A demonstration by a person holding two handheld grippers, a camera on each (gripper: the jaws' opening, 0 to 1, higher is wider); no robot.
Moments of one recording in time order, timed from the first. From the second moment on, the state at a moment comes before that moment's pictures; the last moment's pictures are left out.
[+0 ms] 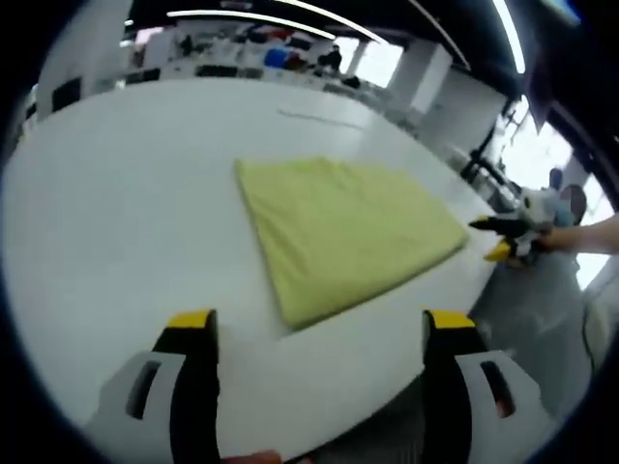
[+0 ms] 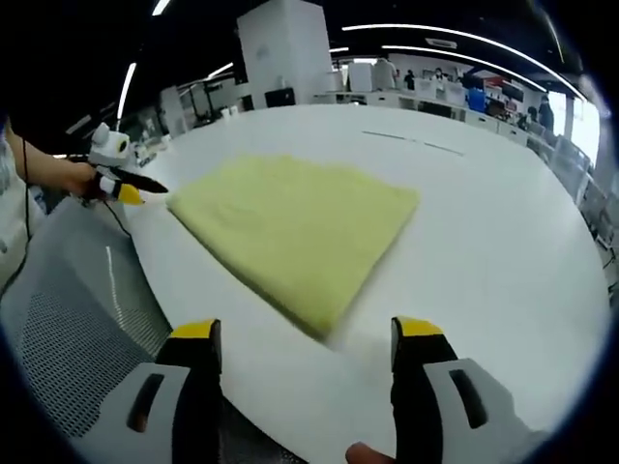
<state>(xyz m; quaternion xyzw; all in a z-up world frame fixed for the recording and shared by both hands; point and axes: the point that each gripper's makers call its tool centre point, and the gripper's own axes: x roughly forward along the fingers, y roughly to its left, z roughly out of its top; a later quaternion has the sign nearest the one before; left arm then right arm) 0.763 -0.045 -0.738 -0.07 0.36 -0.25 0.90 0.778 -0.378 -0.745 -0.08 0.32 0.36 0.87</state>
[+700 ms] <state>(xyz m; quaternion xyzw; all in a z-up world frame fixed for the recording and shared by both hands) 0.778 -0.062 -0.679 -0.06 0.26 -0.27 0.93 0.800 -0.367 -0.682 -0.04 0.22 0.32 0.92</state>
